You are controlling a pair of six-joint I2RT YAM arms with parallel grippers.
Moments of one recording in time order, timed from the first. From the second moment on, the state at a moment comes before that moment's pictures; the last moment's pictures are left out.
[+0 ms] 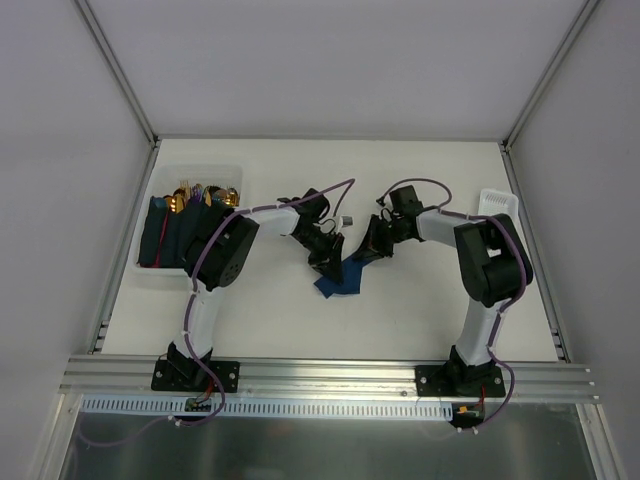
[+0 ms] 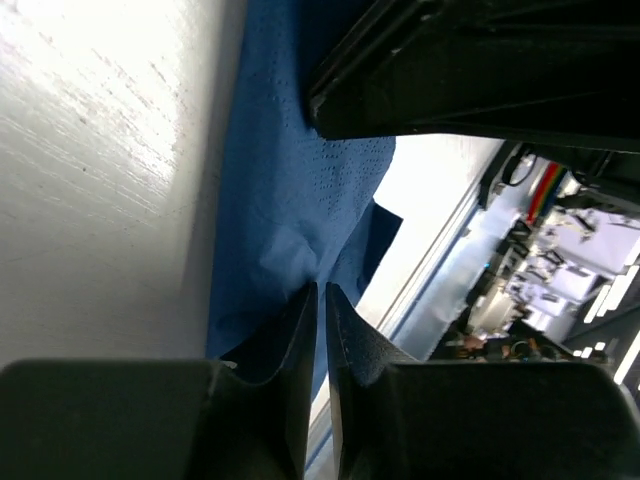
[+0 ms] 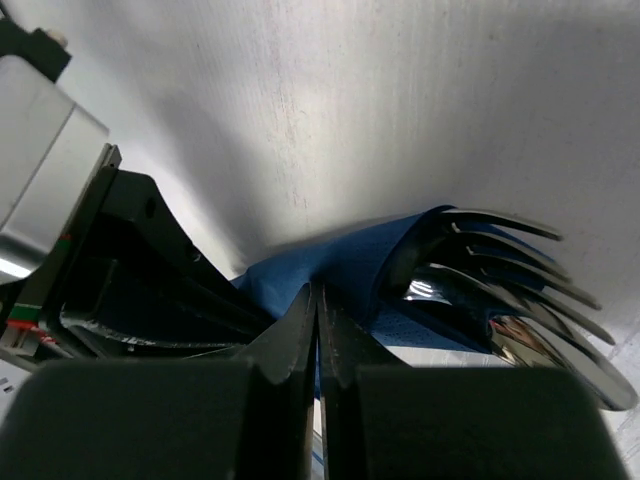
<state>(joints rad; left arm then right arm) -0.61 2.16 1.42 -0.57 0.85 -0.27 0.35 1.90 1.07 -0.30 -0.62 0.61</state>
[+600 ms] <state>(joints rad) -0.57 2.19 1.34 -0.46 0.96 -0.39 0.34 1.70 1.10 -0.43 -0.48 0.55</state>
